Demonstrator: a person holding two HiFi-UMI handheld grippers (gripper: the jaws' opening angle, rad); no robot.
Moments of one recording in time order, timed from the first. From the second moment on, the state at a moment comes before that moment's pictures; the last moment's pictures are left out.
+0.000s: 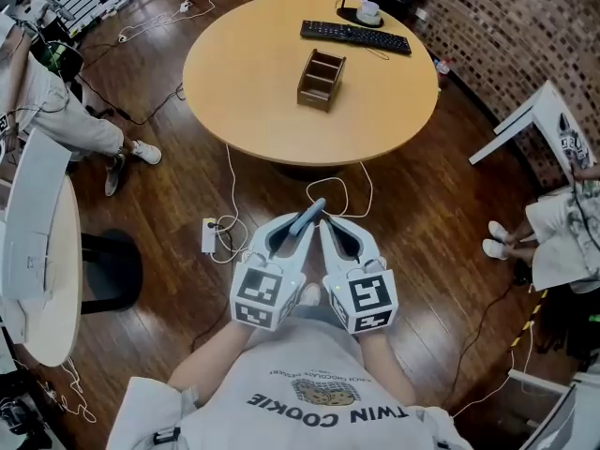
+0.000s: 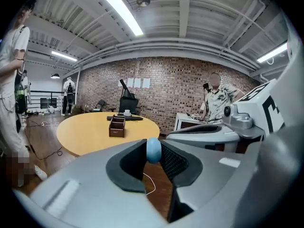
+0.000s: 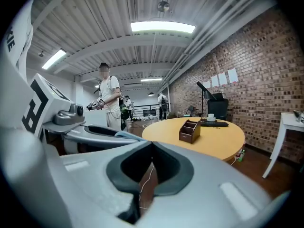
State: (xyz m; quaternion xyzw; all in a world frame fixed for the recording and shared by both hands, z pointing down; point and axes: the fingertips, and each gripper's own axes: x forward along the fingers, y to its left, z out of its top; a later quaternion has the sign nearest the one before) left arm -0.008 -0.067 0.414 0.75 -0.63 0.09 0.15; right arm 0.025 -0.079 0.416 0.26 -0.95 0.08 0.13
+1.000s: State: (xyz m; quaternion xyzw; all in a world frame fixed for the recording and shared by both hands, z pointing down) left arm -0.045 -0.188 0.420 0.76 -0.62 0.09 0.14; right arm -0.013 -0.193 0.423 0.28 -0.95 0.07 0.13
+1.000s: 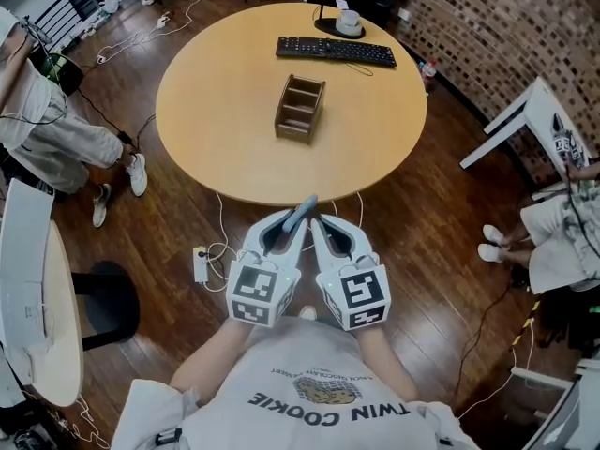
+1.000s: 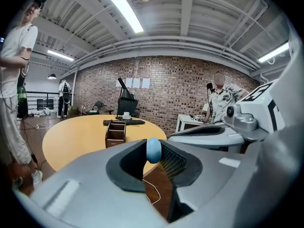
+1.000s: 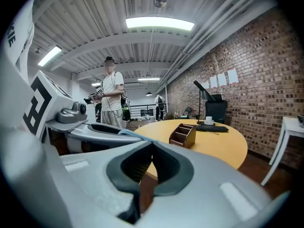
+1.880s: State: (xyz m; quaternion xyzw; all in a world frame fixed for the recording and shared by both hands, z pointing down) left arm -0.160 -0.323 0.448 0.83 -0.51 0.19 0.09; right arm -0.123 -0.318 0.424 0.35 -0.92 0.05 0.18
